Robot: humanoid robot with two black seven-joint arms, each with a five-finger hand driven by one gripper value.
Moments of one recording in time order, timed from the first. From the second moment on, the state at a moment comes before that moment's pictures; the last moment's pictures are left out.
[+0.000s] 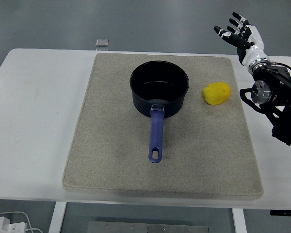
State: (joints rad) left arm 0.01 0.00 -0.05 -0.20 -0.05 0.23 -0.08; right arm 1.05 -0.16 0.48 0.48 -0.22 -0.09 0.32
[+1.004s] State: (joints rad) left arm 0.01 0.00 -0.05 -0.20 -0.05 0.23 -0.08; right arm 1.11 -0.70 0.16 0.92 -0.77 0.32 0.51
